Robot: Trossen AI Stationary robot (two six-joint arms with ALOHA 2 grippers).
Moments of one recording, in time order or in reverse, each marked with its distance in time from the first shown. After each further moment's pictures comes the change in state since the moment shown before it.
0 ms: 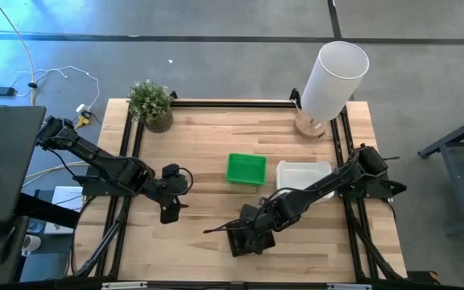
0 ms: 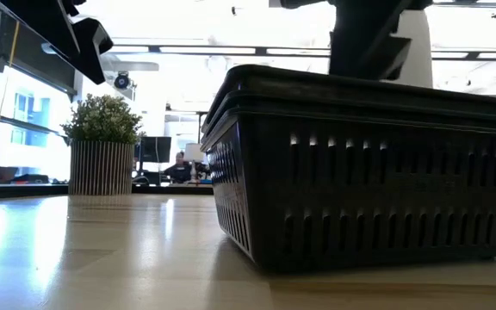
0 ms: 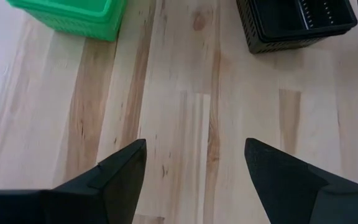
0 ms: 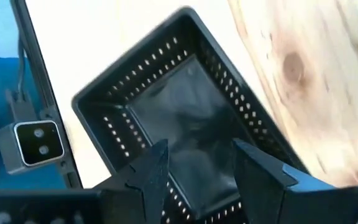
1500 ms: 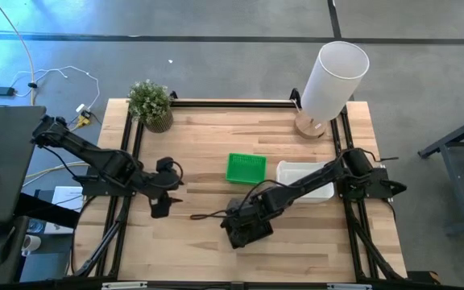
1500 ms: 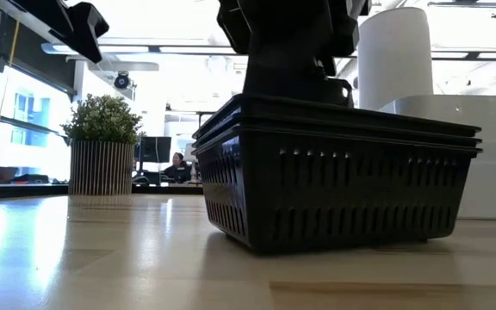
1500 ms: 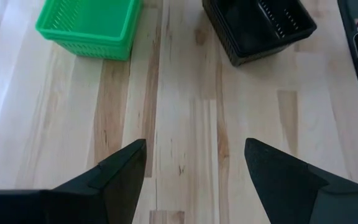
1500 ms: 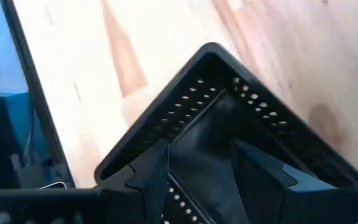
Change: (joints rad) left arm 0.000 -0.131 0.000 -0.067 -0.028 0.099; right arm -0.096 0.115 0.040 0.153 -0.077 0.016
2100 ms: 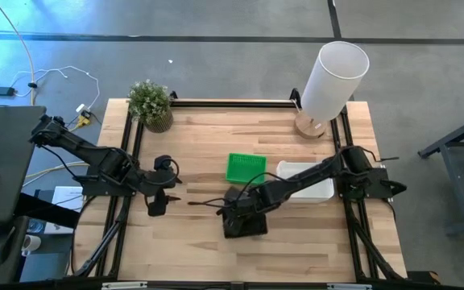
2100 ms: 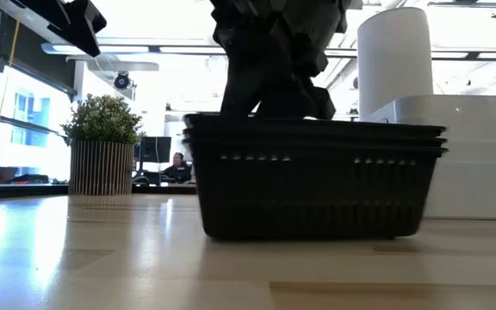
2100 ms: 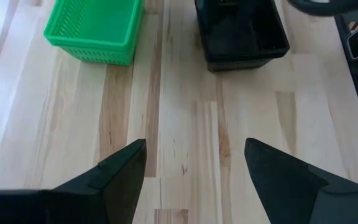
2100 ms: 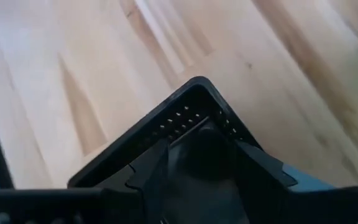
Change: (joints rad) left arm 0.000 -0.044 0.000 -0.020 -0.003 0.019; right arm -0.046 0.000 -0.005 0.017 0.143 0.008
